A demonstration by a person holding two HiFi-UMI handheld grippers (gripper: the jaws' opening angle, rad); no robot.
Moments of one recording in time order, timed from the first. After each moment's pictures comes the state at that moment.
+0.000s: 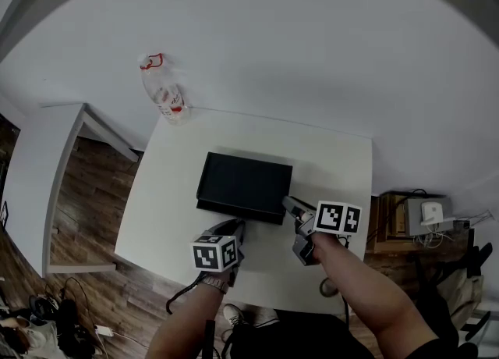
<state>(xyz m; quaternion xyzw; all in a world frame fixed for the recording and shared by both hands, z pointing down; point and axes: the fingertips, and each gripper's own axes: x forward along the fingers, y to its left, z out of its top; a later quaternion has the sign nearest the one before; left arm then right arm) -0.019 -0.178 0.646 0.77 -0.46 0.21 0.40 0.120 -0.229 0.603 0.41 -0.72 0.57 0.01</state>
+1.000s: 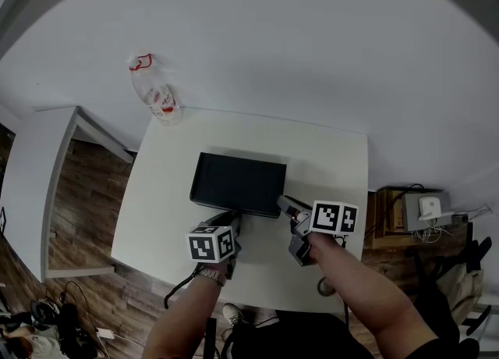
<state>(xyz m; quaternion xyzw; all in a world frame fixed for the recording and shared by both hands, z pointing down) -0.013 -0.204 0.647 0.77 -0.46 0.21 0.40 0.121 -0.229 0.603 0.40 -0.72 0.57 0.00</state>
